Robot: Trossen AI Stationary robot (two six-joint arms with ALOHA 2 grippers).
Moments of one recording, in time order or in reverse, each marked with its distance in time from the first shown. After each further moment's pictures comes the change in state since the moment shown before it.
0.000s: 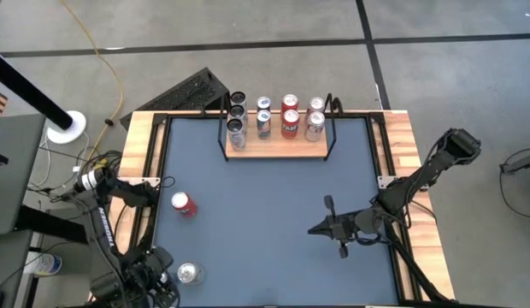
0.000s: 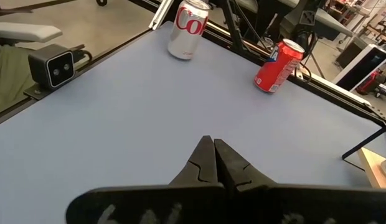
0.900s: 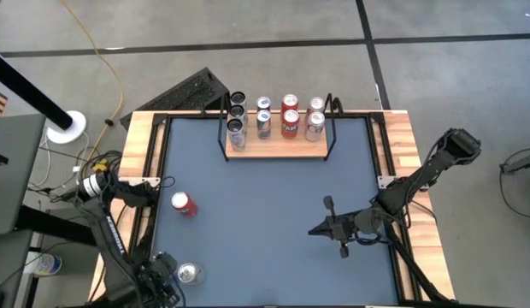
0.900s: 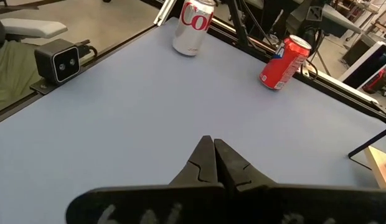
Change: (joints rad) left arm 0.007 0.031 -0.158 0.169 0.195 0.096; right arm -0.001 0.000 0.000 -0.018 -0.019 0.005
